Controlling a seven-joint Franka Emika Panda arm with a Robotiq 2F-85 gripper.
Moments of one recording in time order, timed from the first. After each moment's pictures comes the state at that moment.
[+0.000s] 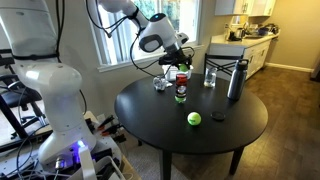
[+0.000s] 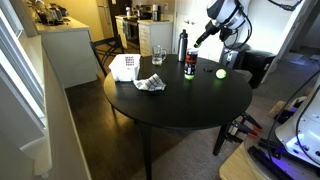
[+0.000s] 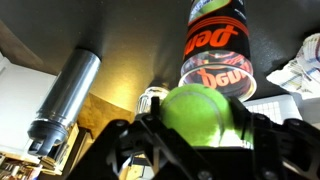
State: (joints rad) arm 0.35 0.05 -0.41 -2.36 0.72 3.03 -1.05
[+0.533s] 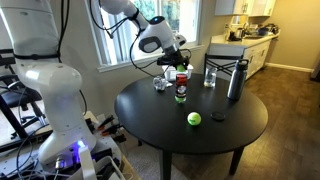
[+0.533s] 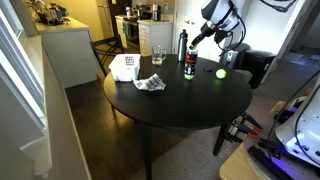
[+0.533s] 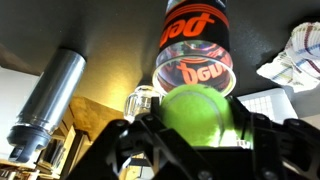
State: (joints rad) arm 0.35 0.09 -0.36 -2.32 0.80 3.03 -1.06
